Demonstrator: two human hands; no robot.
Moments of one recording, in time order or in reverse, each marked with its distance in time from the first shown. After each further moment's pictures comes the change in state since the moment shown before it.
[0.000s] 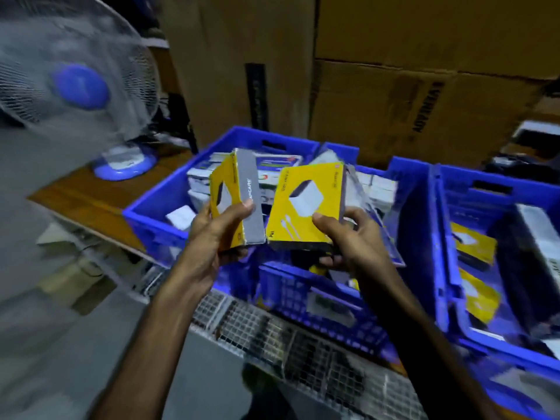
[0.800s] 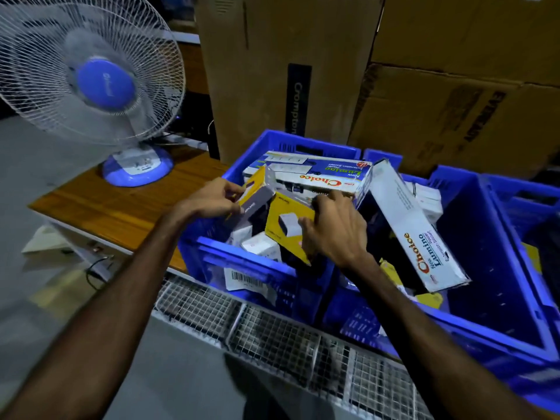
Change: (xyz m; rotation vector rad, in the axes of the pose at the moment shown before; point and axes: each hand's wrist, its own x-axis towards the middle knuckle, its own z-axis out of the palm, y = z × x) left_hand 0.244 0.033 -0.170 1.066 -0.453 0.194; right_hand 0.098 0.020 0.167 -1.347 0.221 -0.397
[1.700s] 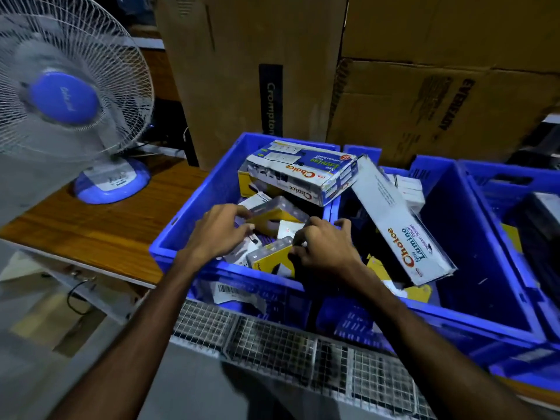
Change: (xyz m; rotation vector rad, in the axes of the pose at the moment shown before) left_hand -0.021 0.036 0.064 0.276 0.259 0.084; right_hand -0.007 0.029 0.019 -0.087 -0.263 -0.154
